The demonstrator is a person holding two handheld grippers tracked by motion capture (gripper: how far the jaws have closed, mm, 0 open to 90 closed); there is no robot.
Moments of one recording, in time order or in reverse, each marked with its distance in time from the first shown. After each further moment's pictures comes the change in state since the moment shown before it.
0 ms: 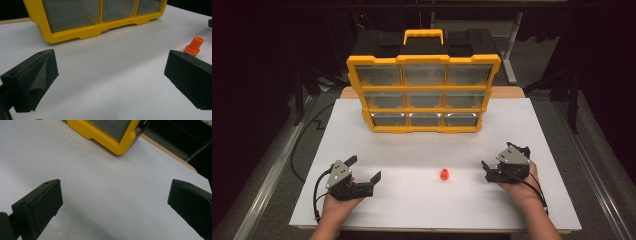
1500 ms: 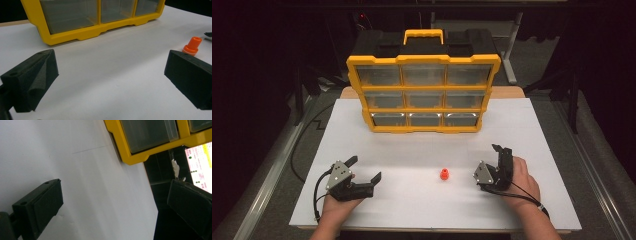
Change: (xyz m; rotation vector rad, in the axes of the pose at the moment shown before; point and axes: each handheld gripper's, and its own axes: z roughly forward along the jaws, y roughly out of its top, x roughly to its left) left arm -0.001 -0.001 0.000 -0.013 -0.003 0.012; right arm 0.049 0.014 -0.001 0.113 -0.150 -0.617
